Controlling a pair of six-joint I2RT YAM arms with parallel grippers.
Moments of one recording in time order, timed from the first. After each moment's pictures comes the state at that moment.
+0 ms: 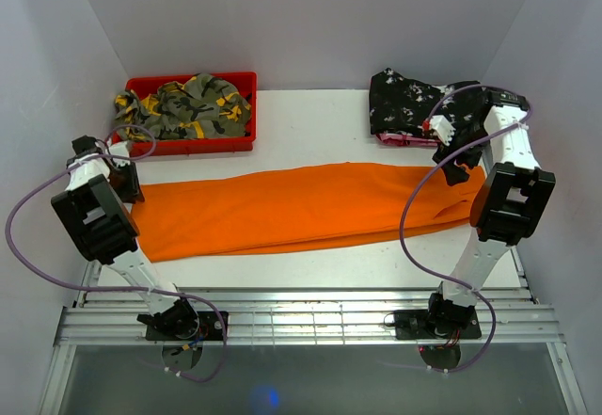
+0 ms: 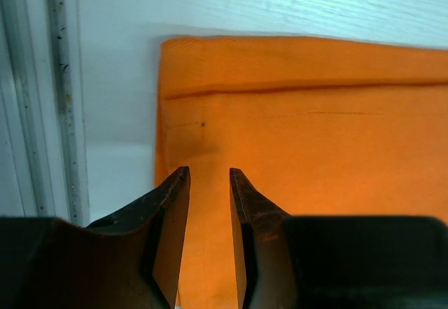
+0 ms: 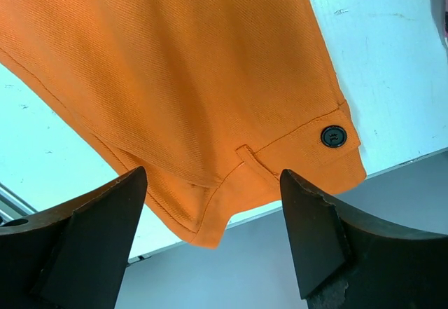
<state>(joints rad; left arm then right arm) 0.56 1.87 1.36 -0.70 0.26 0.36 -0.21 1.94 1.77 -1.32 -0.31 -1.30</state>
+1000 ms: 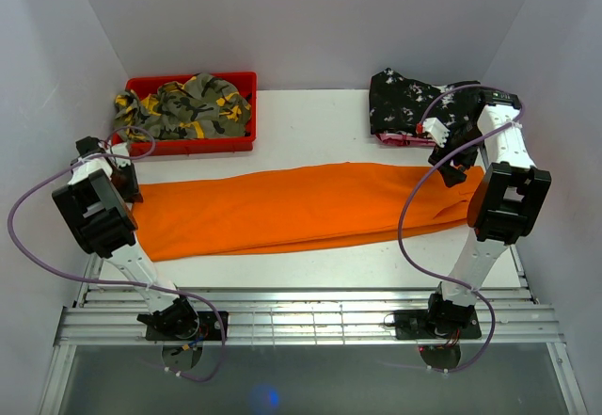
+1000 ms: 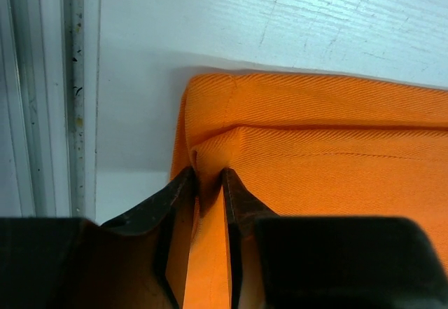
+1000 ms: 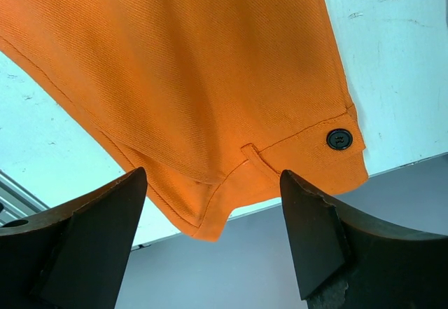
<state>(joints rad) 0.56 1.95 1.37 -0.63 0.20 0.30 -0.17 1.94 1.77 -1.34 -0.25 -1.30</state>
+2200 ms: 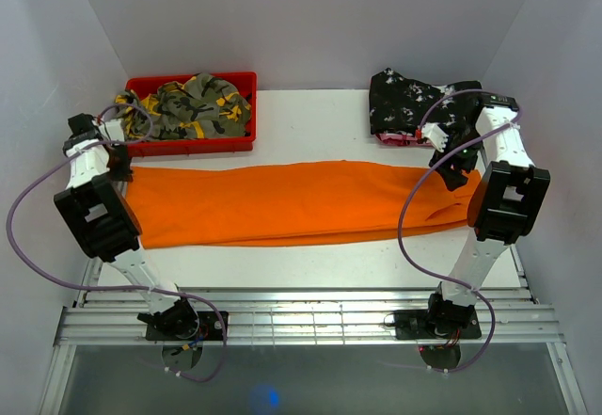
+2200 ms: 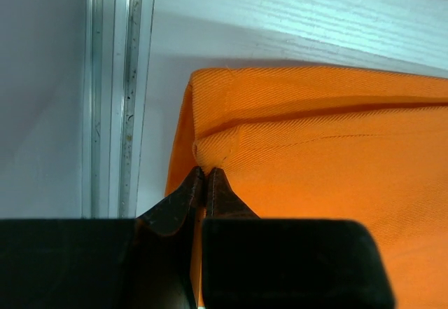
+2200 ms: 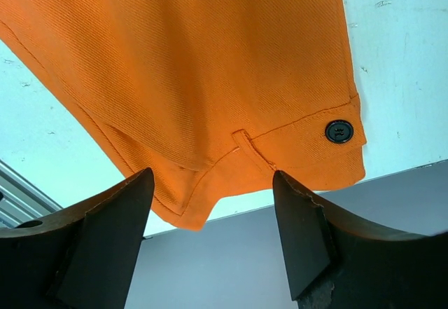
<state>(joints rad) 0.52 1.89 1.51 -0.70 0.17 0.31 -0.17 1.94 1.73 -1.34 -0.22 -1.32</state>
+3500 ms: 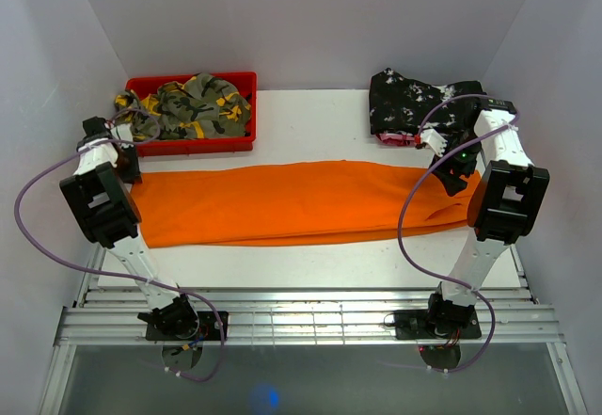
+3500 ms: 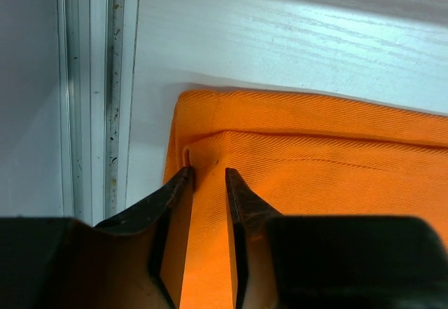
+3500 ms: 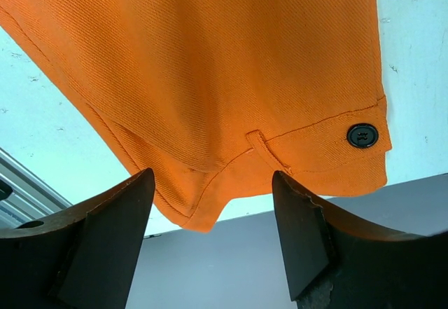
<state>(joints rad) 0.48 2.04 1.56 -0.63 0.12 0.28 -0.17 1.94 1.69 -1.34 -0.20 -1.32</state>
